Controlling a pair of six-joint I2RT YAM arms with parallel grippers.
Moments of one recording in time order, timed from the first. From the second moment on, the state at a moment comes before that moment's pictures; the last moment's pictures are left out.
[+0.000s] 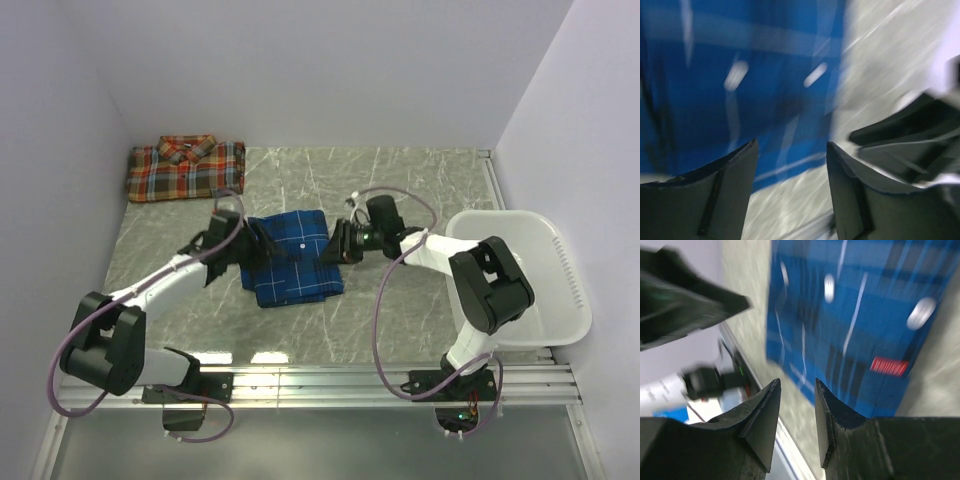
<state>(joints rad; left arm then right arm) -0.35 1.33 0.77 -0.14 0.22 -0.96 0.44 1.72 0.94 0.11 -0.73 0.70</state>
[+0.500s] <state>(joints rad) -0.40 1.33 0.58 -0.23 0.24 -0.99 0.48 1.79 0.86 -0.08 -0.67 0.61</state>
